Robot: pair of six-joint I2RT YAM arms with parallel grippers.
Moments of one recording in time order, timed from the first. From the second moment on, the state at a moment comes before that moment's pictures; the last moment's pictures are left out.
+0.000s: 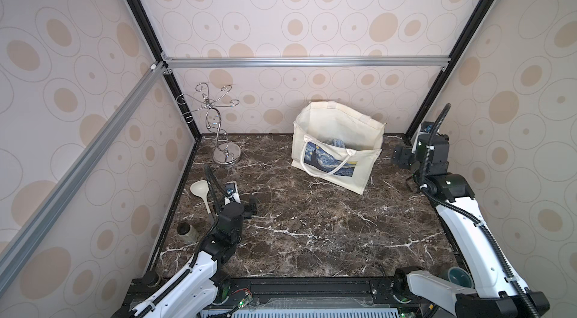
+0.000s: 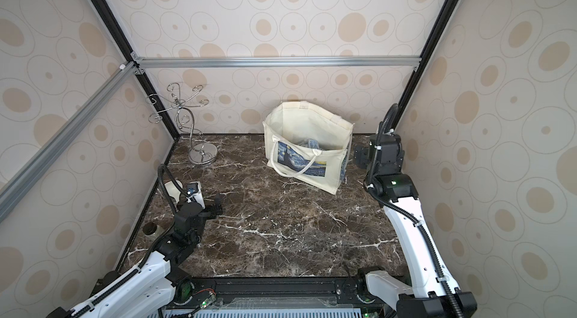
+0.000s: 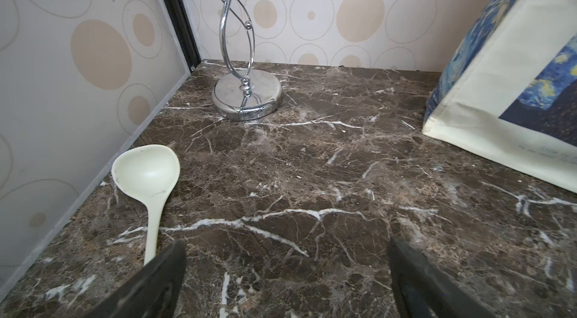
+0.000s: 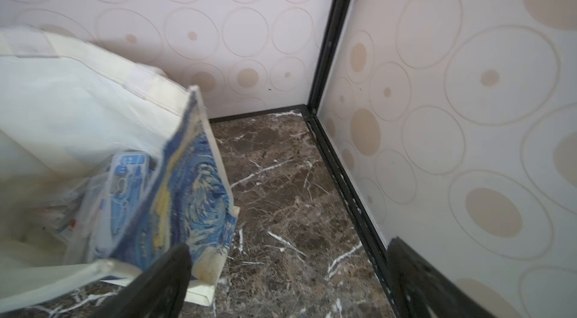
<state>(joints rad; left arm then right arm) -0.44 0.76 0.30 0.08 -0.57 -0.21 0.11 1.09 1.19 -0.58 0.46 0.10</state>
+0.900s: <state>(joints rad) -0.19 1.13 0.07 0.92 -0.46 0.05 0.07 1.51 0.42 0.57 0.22 0.04</state>
